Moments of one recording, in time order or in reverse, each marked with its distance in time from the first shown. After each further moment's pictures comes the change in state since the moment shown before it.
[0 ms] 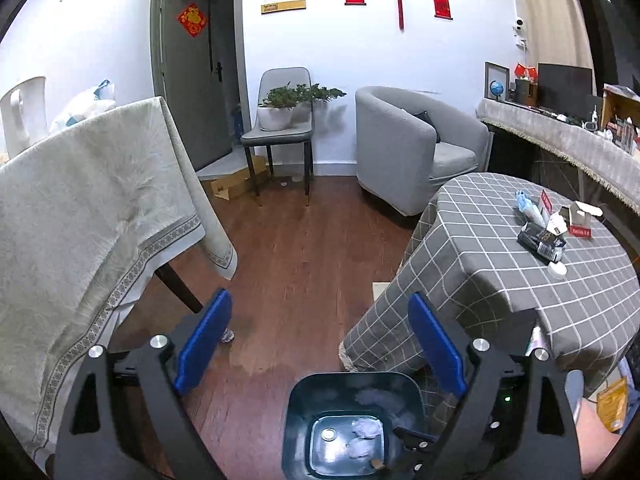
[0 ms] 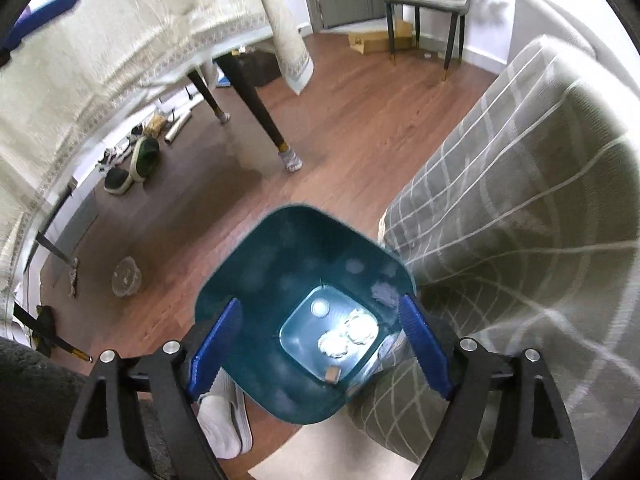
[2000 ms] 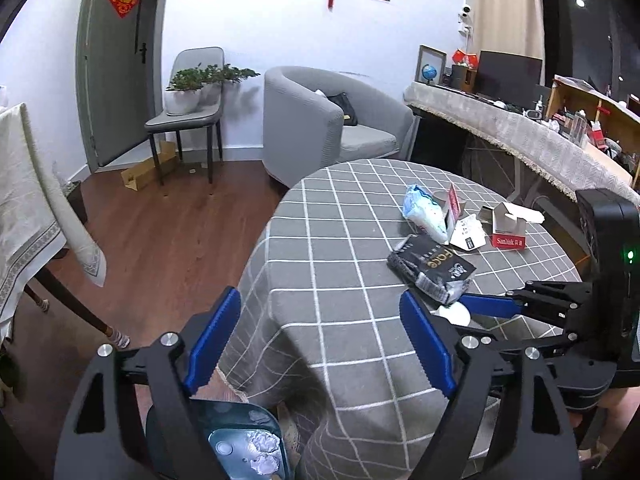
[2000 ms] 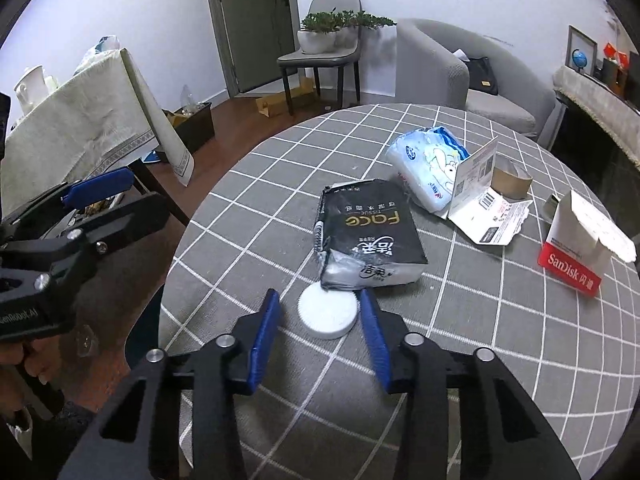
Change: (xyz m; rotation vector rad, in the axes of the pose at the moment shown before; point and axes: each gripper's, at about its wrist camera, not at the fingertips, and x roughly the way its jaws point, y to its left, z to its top) left arm 0.074 -0.157 0.029 0.030 0.070 -0.272; right arm -0.140 -0.161 -0.006 0.153 -0.186 -0.206
